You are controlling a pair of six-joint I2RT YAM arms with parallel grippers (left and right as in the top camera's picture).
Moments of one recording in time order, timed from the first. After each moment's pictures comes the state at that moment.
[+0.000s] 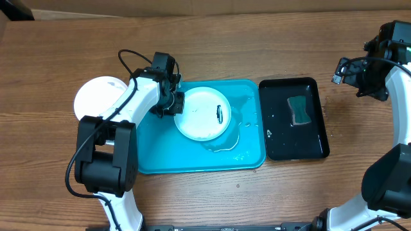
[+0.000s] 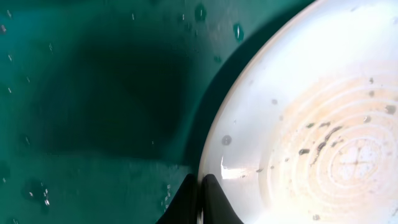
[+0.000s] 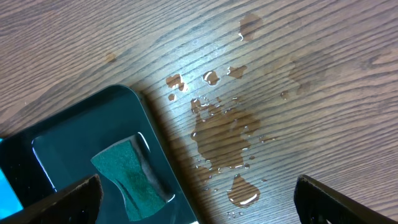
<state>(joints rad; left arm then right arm) -0.21 1.98 1.35 -0.80 0.09 -0.10 -0.26 1.80 1.61 -1.08 -0.04 0.15</state>
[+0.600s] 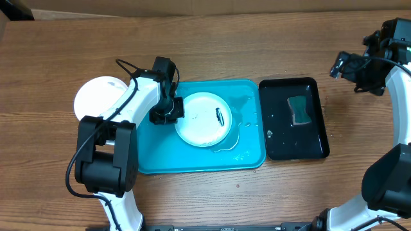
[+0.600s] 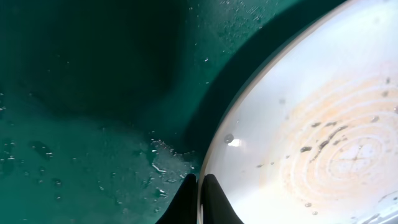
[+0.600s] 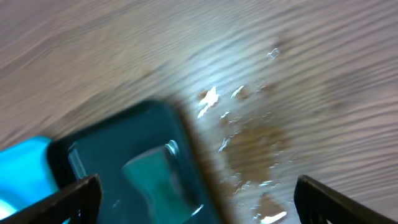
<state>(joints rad) -0.21 1.98 1.35 -0.93 0.13 -0.32 -0.26 1.80 1.61 -1.04 -0.17 0.15</state>
